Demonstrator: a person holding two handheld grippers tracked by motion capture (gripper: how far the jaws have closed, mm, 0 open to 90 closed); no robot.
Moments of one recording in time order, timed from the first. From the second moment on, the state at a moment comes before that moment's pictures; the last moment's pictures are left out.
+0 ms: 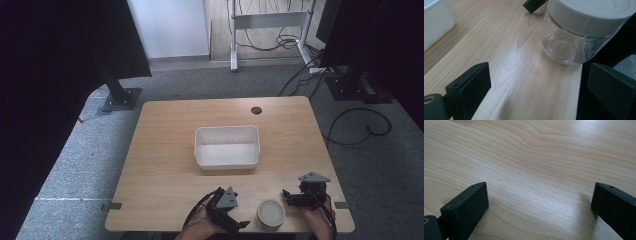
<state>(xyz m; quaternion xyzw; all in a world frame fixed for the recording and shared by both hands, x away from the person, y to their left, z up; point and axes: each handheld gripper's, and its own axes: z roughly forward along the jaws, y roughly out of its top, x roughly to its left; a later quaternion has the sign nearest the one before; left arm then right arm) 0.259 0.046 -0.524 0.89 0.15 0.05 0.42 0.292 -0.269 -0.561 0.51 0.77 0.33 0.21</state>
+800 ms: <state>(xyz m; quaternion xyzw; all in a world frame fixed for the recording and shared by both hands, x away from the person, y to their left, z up) 0.249 0.005 -0.525 0.90 0.11 0.03 0.42 0.292 -0.269 -0.561 0.51 0.77 0.33 0.21</state>
